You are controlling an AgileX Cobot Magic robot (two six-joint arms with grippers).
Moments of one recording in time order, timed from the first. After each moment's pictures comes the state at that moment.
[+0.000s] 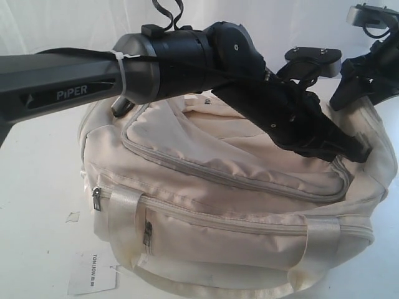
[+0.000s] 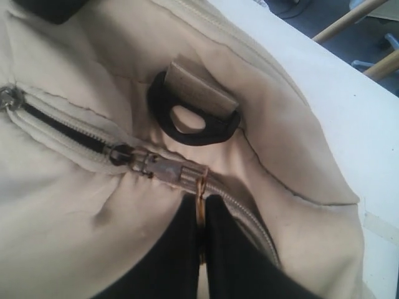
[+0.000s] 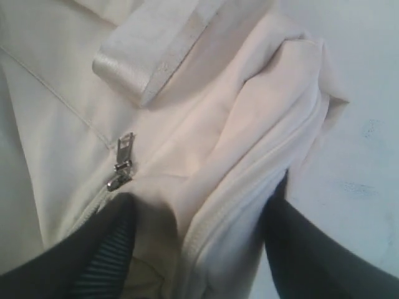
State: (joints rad) left arm -0.79 2.08 -1.86 -0.65 0.73 0.46; right arm -0.27 1.84 -1.61 0.42 1.22 -0.56
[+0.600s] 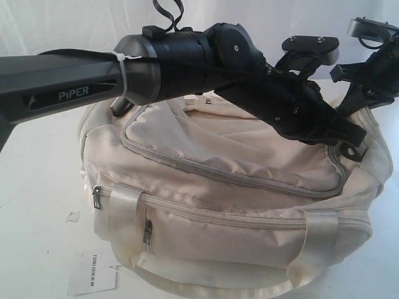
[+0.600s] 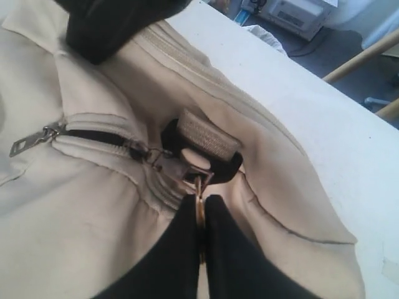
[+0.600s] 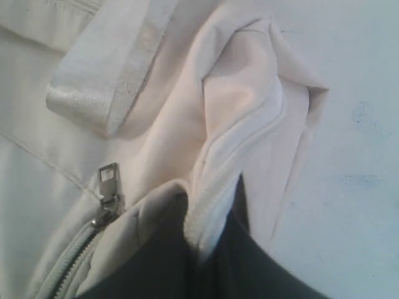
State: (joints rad) left arm -0.79 2.08 -1.86 -0.67 0.62 0.46; right arm -0.27 1.90 -1.59 0.40 1.13 -0.37
